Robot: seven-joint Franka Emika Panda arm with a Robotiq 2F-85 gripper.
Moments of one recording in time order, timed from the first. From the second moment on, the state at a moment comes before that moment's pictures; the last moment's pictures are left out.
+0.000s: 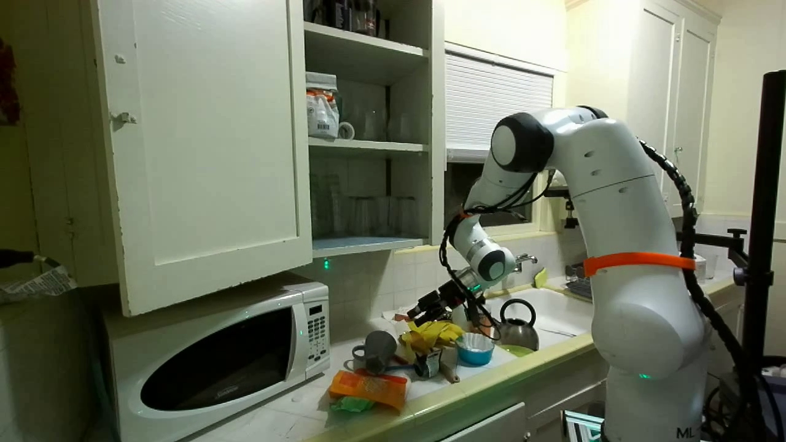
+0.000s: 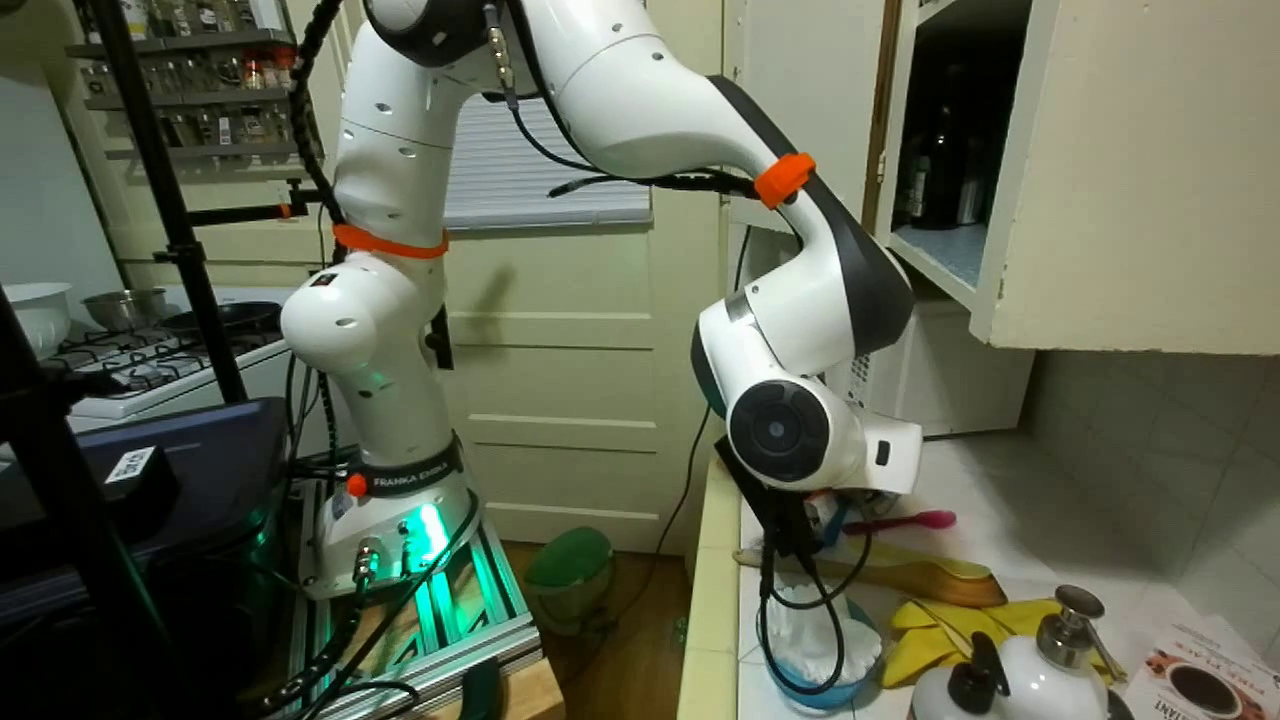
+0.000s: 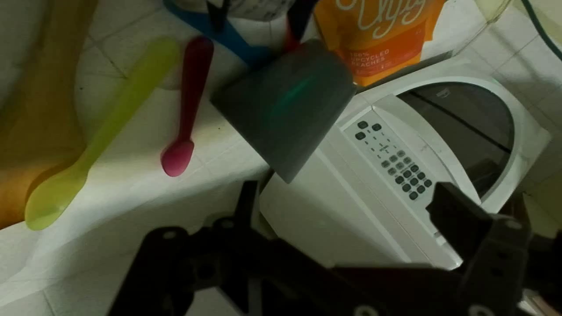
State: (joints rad) arm -0.48 0.31 -0.43 -2.27 1.45 1.97 -1.73
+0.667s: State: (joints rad) arm -0.49 0.45 -0.41 -2.15 1.44 1.92 -1.73
